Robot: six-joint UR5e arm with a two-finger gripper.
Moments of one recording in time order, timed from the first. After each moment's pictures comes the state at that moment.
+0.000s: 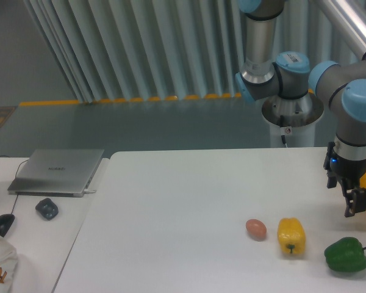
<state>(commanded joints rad) 2.50 -1.88 -1.52 -1.28 1.49 1.63</state>
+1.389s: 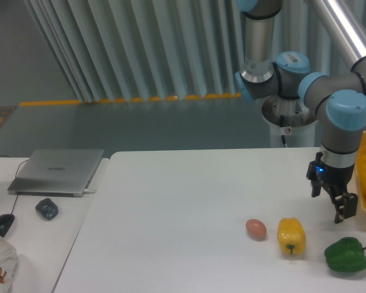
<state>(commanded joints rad) 2.42 -1.89 -1.62 -1.10 1.45 1.15</state>
